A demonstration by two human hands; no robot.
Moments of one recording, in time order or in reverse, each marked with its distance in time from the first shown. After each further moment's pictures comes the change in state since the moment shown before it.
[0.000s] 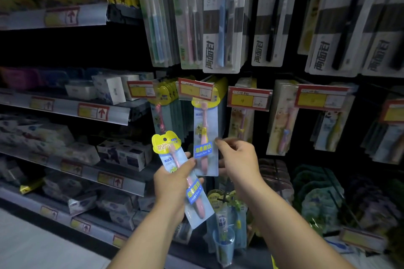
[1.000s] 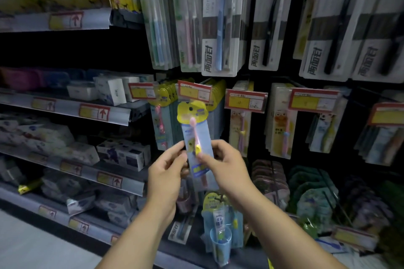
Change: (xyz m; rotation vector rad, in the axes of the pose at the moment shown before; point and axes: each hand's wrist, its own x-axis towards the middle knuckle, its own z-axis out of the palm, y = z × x) left_hand -0.013 0.019 -0.008 0.067 -0.153 0.209; right_hand -0.032 -0.008 0.000 -0.086 -0.178 -0.158
